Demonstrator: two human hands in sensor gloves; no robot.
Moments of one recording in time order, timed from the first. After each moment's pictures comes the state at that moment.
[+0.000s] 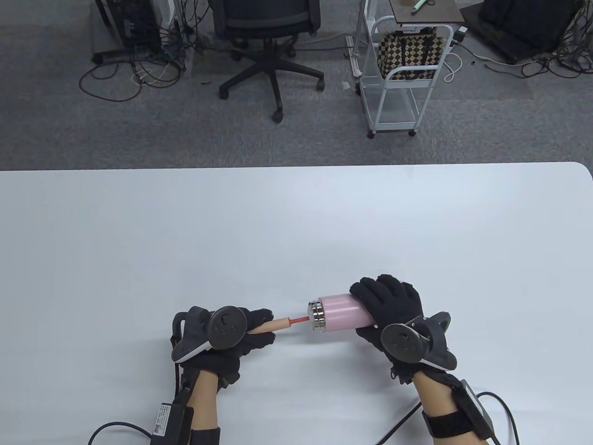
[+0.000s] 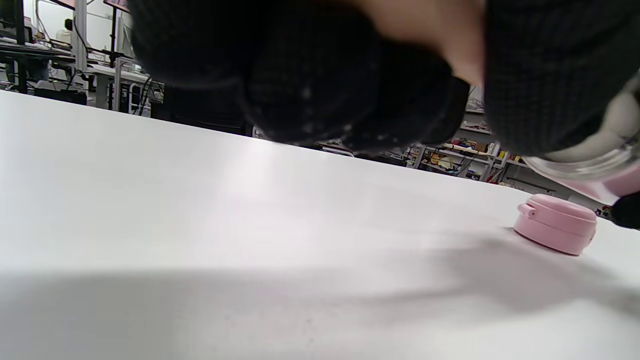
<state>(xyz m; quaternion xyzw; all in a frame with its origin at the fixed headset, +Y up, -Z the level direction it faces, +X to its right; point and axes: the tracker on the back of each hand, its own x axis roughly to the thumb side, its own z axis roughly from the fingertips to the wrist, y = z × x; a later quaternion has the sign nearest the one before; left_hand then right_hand) -0.159 -0.708 -0.242 -0.03 -0.19 0.12 0.97 0.159 -0.708 -0.229 0.22 -0.13 0.96 0.10</state>
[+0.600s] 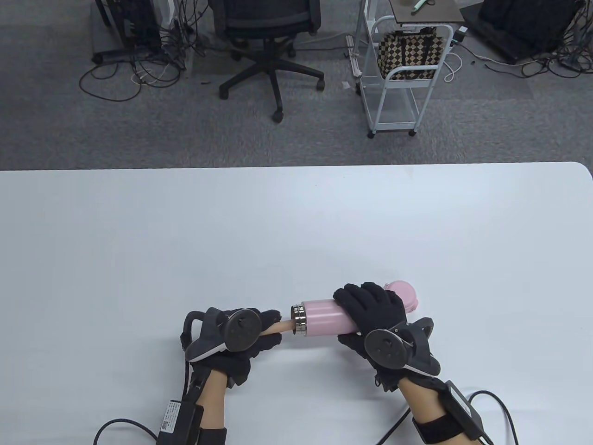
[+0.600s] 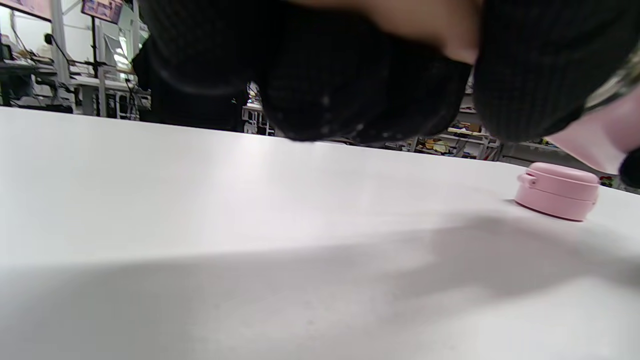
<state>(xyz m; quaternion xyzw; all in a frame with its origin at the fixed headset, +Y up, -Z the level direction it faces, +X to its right) -0.156 -0.712 -0.241 -0.02 -0.20 0.07 0.98 0.144 -0.709 -0.223 0.20 -0.12 0.96 0.13</state>
